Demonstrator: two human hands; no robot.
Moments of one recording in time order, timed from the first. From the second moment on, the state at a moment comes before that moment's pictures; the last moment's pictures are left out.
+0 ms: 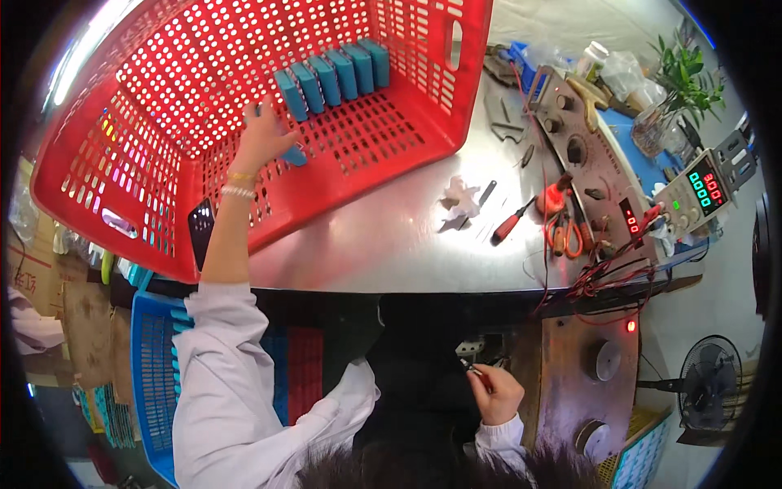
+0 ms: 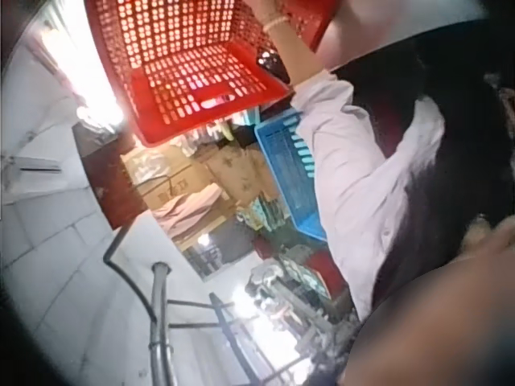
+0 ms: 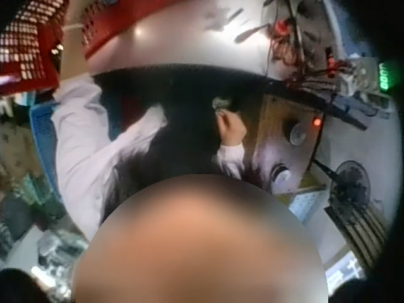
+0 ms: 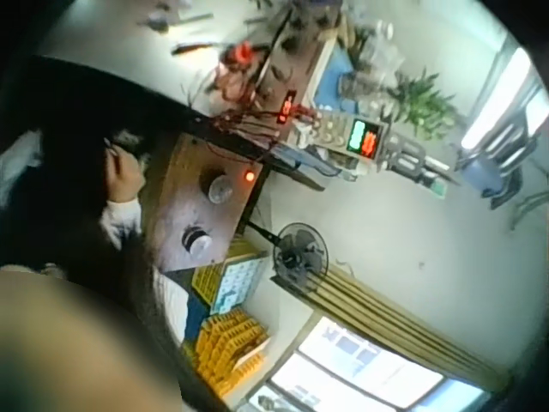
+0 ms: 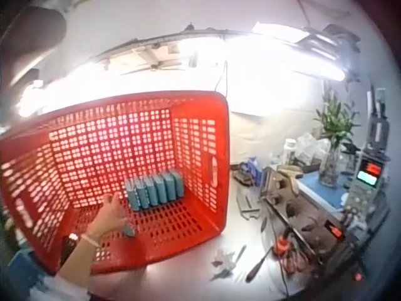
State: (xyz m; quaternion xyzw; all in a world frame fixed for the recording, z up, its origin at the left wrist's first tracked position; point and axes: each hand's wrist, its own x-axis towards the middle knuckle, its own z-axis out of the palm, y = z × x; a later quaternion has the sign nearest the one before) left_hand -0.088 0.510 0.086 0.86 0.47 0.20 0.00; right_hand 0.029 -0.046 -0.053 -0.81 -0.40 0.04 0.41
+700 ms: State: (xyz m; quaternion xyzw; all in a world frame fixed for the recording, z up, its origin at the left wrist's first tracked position) left_hand -0.104 0.249 -0.016 0.81 0.22 0.34 0.43; right_hand 0.000 0.078 -0.018 -0.68 -0.50 0.07 0.53
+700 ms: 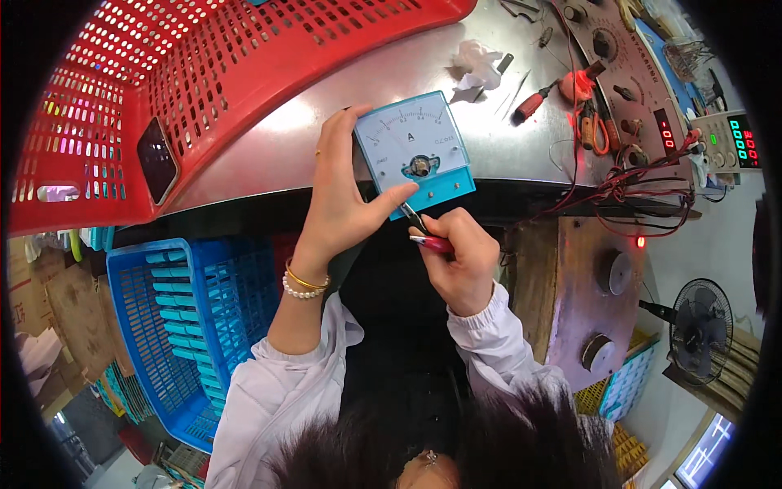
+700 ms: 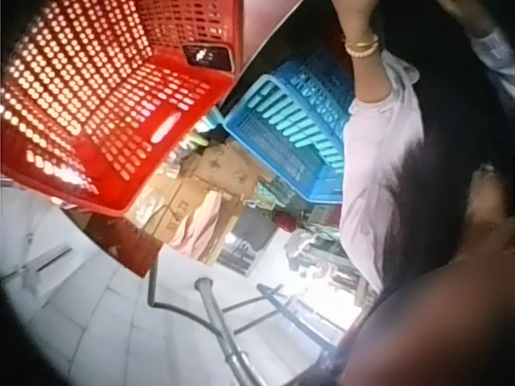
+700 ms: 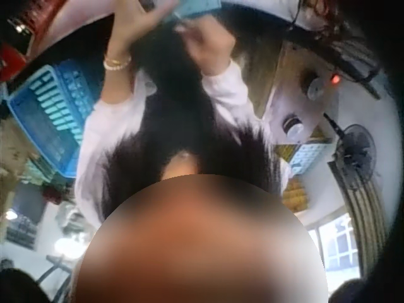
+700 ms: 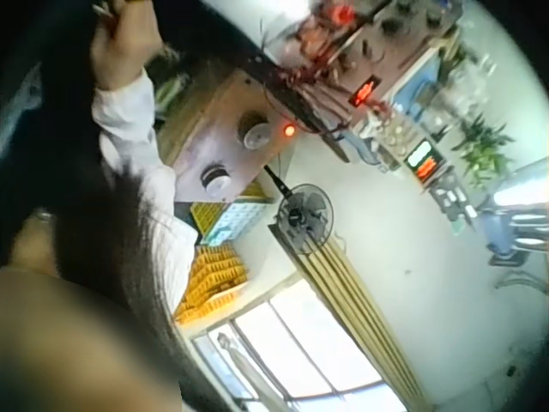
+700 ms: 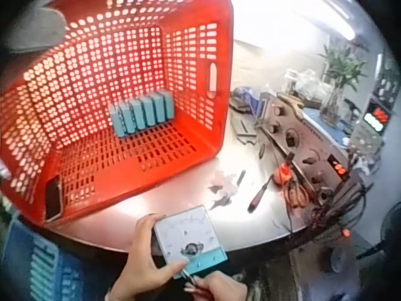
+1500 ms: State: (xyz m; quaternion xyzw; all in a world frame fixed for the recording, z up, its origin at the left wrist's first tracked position) left_hand -0.113 0.239 -0.023 0.76 0.24 0.38 0.47; right_hand 0.011 0.071 -0.022 -0.71 -0.47 0.05 0.51
